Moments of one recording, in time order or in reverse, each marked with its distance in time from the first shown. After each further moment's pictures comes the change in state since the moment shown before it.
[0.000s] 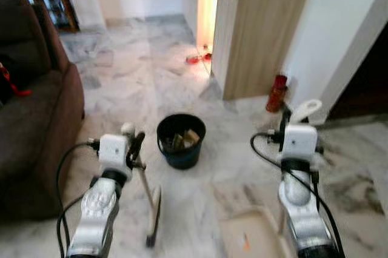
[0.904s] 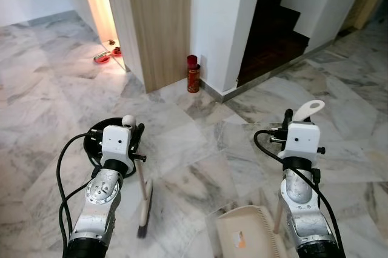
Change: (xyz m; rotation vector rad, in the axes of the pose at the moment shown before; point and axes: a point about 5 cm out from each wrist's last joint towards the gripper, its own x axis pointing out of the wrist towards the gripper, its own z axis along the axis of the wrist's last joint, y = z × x) left arm 0.018 0.005 0.005 0.063 0.000 0.023; right arm -0.002 -0.002 -0.008 0.074 0.070 -0.046
